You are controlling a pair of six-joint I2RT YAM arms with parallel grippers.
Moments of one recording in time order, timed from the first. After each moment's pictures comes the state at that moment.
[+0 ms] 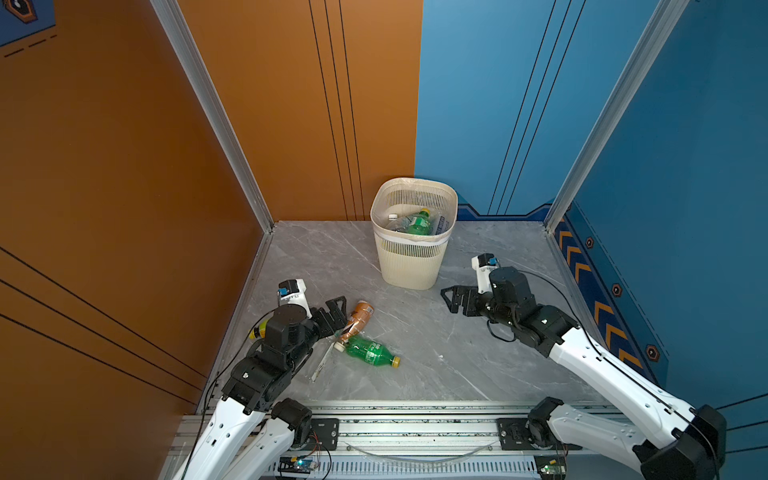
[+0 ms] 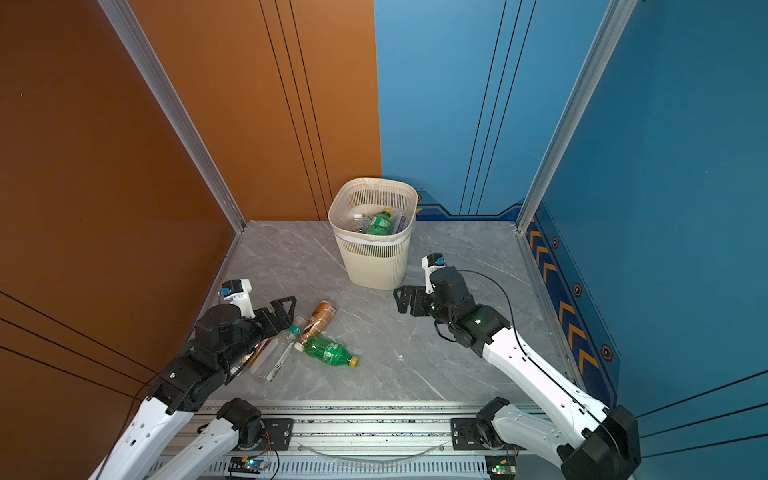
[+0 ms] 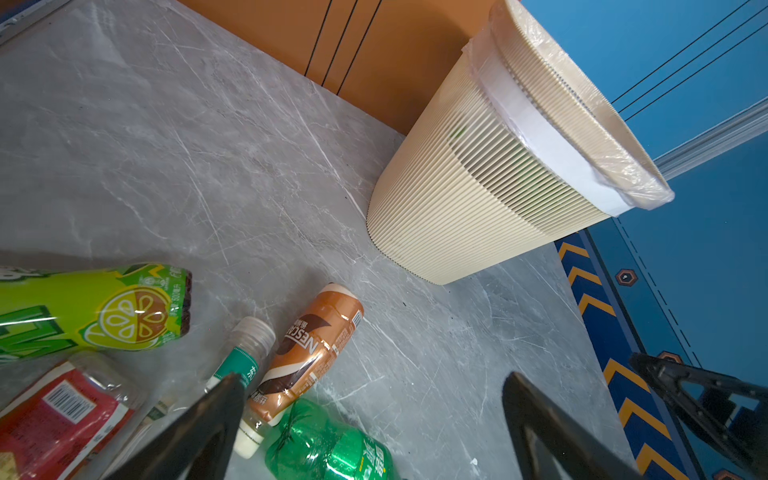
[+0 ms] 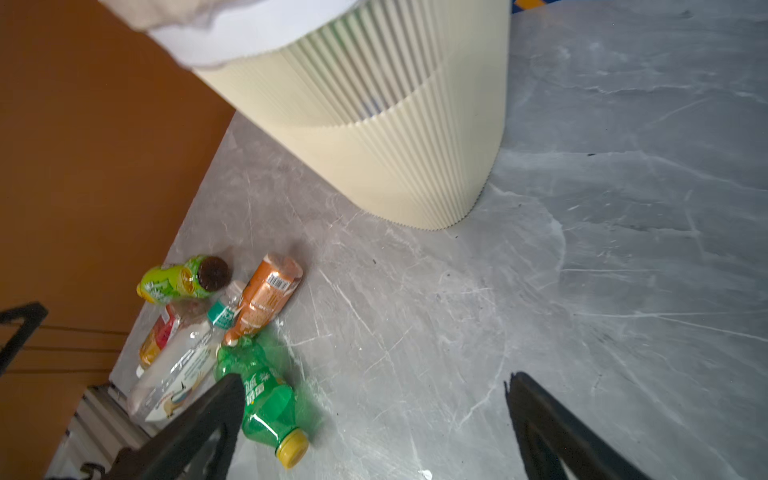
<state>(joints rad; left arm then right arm) -0.42 0.58 0.73 -0.62 -0.16 -0.70 0.64 1.09 0.92 -0.44 -0.03 0.52</state>
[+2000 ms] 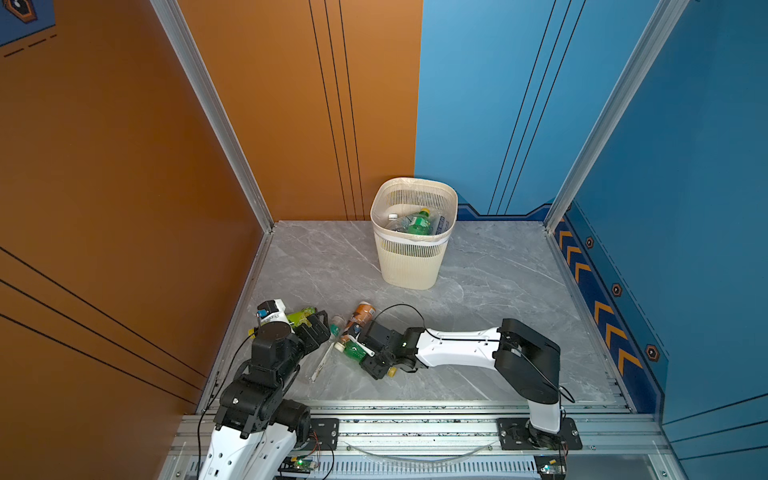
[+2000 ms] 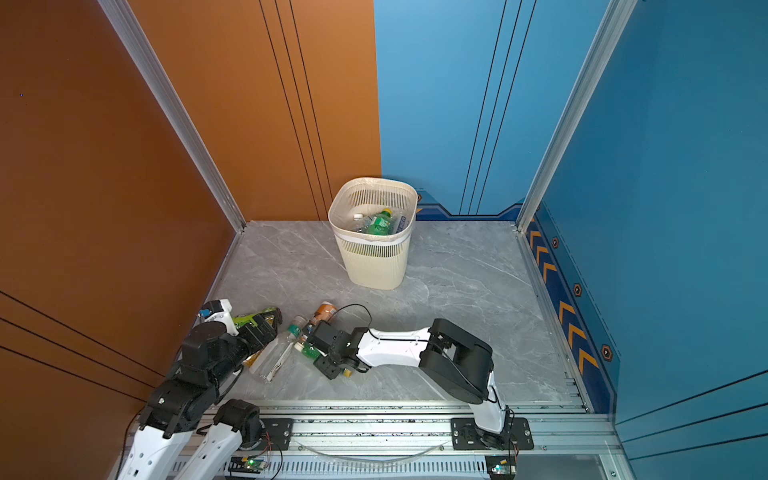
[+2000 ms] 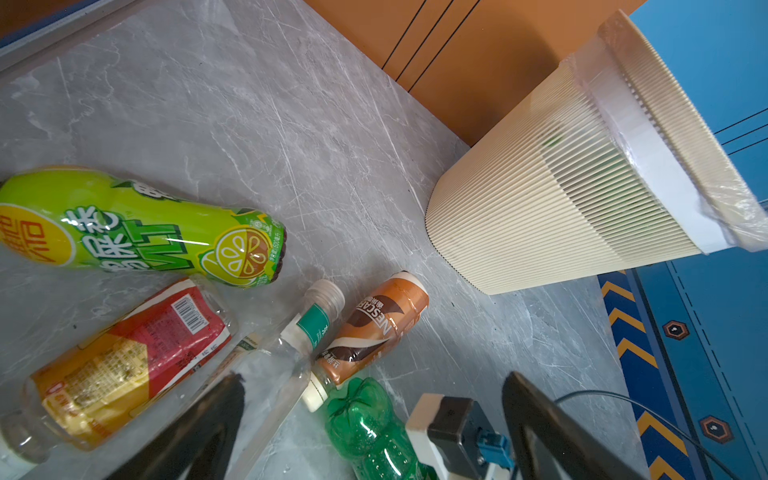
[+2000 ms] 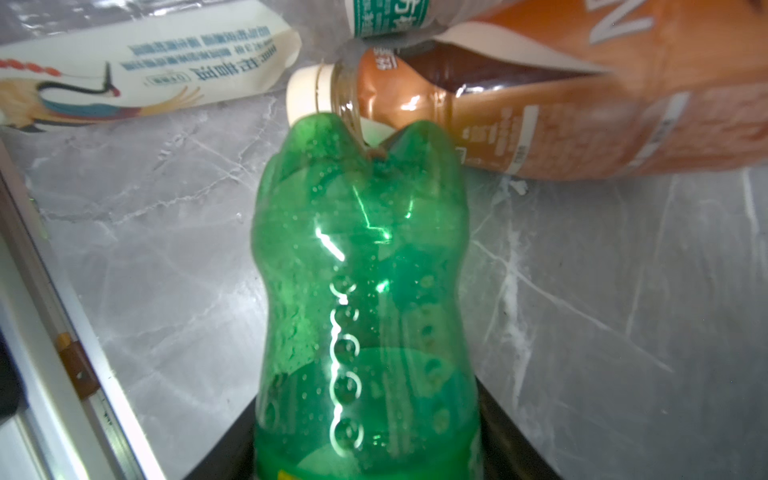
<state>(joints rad) -0.24 0.41 0.64 -0.77 -0.11 -0.75 1.19 1.93 1.27 -0.34 0.05 0.20</state>
